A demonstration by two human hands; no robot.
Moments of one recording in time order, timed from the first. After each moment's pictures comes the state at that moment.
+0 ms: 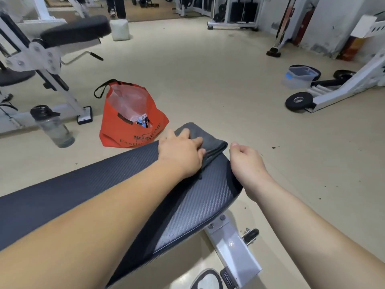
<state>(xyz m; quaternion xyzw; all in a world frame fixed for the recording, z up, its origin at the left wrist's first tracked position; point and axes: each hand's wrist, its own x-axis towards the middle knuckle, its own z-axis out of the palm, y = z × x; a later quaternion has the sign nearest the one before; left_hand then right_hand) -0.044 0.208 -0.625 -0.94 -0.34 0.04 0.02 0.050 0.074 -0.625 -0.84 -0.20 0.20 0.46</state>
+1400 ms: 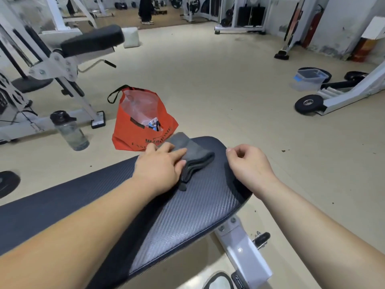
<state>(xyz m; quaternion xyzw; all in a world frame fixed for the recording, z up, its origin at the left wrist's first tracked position) -0.131 0.232 -0.635 -0.93 -0.36 -0.01 -0.02 0.039 0.080 -0.619 -0.86 -0.29 0.16 0.40</state>
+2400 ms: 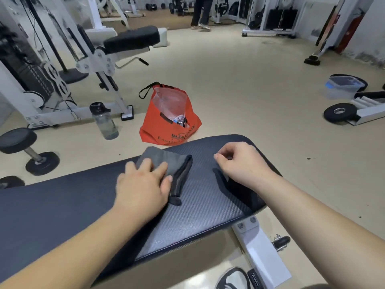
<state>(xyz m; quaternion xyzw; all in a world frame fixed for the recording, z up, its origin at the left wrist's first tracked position) -0.263 0.211 -0.634 -0.87 -0.49 -0.03 0.07 -0.028 0.121 -0.603 -0.83 -0.46 0.16 0.28</state>
